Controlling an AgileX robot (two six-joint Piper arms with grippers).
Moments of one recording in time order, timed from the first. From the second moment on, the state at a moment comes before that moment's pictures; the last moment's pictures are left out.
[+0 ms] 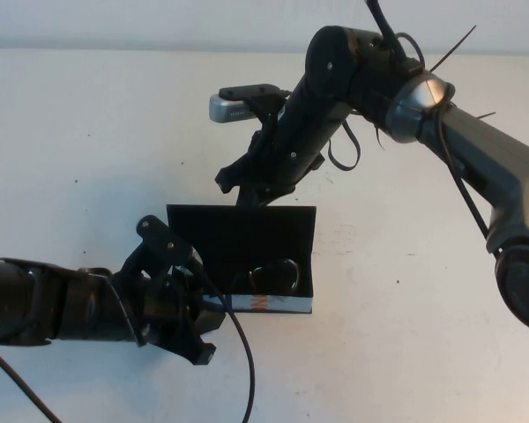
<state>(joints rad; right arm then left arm) 0.54 2.35 -2.23 0.44 1.24 -0.20 -0.41 1.74 -0.66 -1.72 0.49 2.00</state>
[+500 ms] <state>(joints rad) 0.59 2.19 -2.04 0.44 1.23 -0.18 -0.41 1.74 -0.66 -1.72 0.48 2.00</state>
